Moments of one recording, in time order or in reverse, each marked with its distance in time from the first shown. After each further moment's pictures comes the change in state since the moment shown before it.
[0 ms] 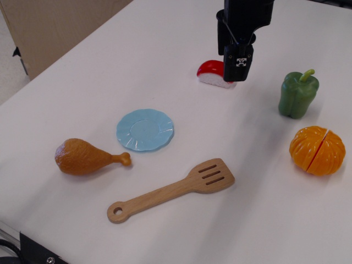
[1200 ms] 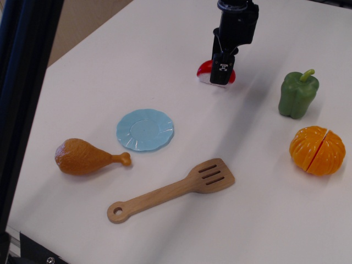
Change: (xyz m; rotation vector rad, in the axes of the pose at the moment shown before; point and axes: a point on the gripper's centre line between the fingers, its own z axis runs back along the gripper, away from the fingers) arm -0.003 0.073 -0.077 -0.069 0.096 -0.109
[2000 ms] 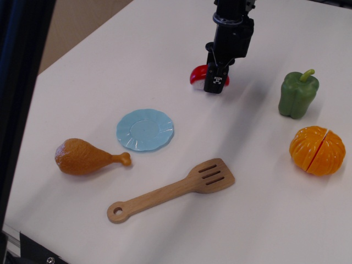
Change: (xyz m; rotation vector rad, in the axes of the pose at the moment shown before) arm -0.010 -0.020 0.001 0.010 0.025 0.015
